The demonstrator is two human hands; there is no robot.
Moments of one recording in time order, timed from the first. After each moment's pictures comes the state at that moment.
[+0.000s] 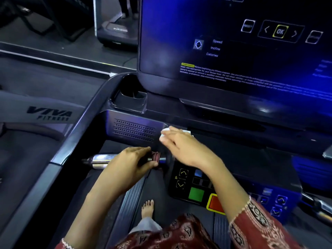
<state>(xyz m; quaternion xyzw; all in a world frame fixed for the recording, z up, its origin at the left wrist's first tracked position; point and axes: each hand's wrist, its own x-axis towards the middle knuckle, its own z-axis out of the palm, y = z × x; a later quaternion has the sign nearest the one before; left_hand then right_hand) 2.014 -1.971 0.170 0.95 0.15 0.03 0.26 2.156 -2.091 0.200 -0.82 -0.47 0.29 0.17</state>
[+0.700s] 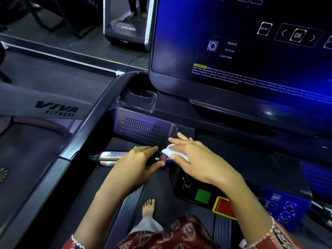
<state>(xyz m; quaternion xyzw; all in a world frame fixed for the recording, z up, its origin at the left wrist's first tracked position) 2.010 -1.975 0.168 0.94 0.20 0.03 0.28 2.140 -2.110 0.214 -0.81 -0.49 0.28 0.16</state>
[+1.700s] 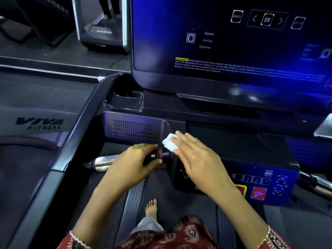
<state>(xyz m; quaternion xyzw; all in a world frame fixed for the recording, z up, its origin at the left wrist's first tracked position) 2.014 -1.963 0.161 0.96 0.10 0.02 0.28 2.108 -2.140 0.166 -0.87 -0.45 -0.04 0.21</state>
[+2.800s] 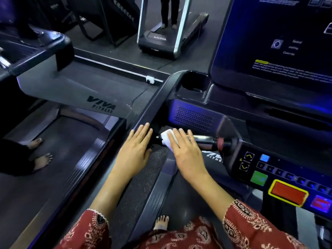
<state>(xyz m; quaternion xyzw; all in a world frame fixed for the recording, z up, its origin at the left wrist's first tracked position) 1.878 -1.879 0.116 0.97 0.21 0.15 0.05 2.017 -2.011 0.103 -0.79 -0.57 -0.18 0.12</state>
